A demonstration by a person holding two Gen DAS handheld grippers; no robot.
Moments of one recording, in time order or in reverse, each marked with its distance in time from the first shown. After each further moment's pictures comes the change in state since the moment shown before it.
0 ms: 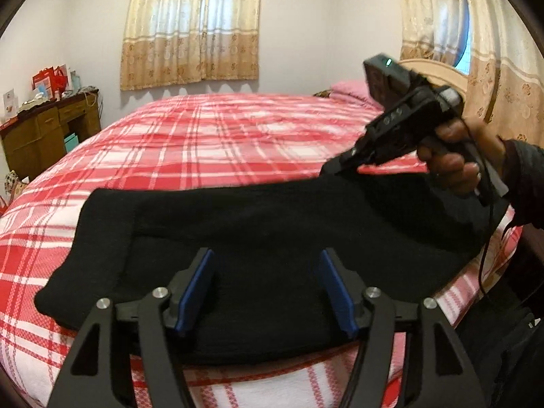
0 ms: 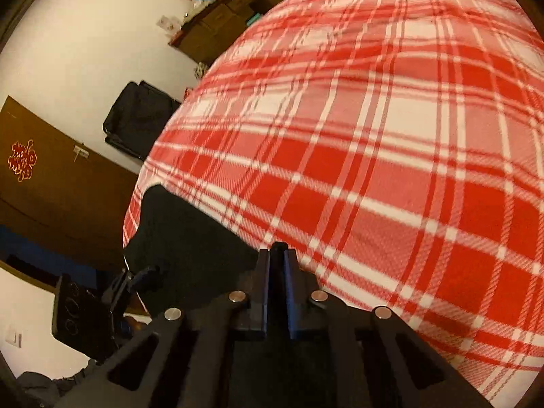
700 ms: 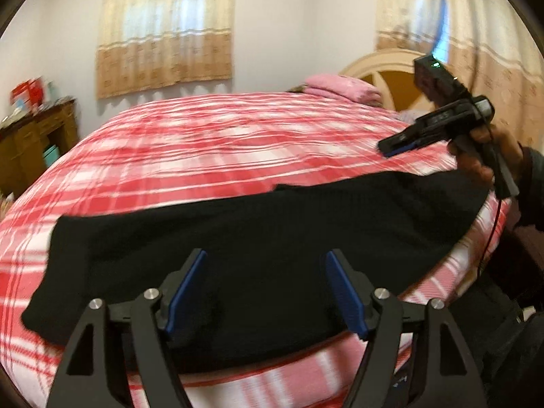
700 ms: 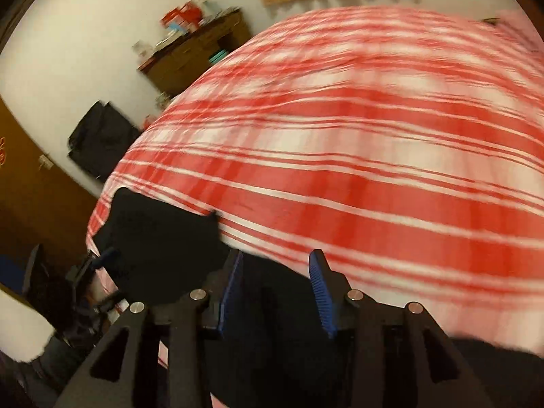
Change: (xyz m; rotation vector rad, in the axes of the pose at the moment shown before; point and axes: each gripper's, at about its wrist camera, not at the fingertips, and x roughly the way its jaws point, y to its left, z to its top) left arm -0.002 -0.053 0.018 0.102 0.012 -0.099; right arm -0.151 -0.052 -0.087 0.003 -0.200 -0.276
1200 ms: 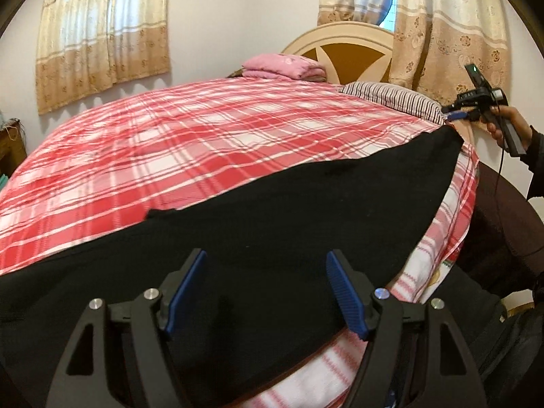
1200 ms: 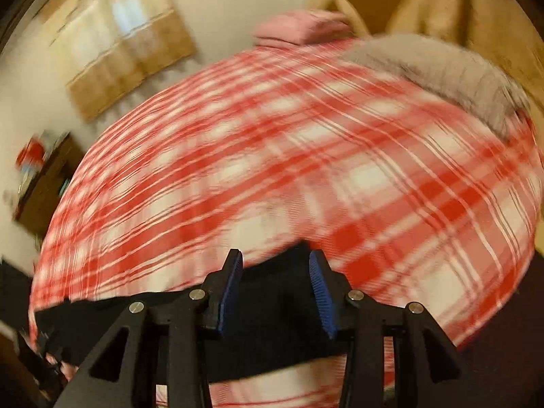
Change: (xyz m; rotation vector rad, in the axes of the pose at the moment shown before) left arm 0.045 -0.075 0.027 0.107 0.074 -0.174; right arm -0.256 -0.258 -0.124 0.577 -0.243 -0.465
